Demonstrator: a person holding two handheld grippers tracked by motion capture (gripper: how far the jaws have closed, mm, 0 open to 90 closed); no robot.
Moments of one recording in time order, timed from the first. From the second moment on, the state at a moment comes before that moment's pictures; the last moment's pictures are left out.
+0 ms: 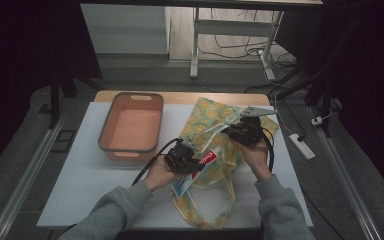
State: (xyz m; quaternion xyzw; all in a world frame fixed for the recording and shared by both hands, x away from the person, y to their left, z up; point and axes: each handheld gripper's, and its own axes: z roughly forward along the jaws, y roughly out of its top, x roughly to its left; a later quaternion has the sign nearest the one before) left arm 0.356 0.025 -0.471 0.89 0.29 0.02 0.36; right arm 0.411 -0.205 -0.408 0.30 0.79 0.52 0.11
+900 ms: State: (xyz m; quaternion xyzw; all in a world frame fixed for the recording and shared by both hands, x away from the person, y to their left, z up) left arm 0.380 0.012 -0.491 0.88 0.30 0.02 0.36; right arm 0.413 -0.206 -0.415 0.31 0.79 0.52 0.09
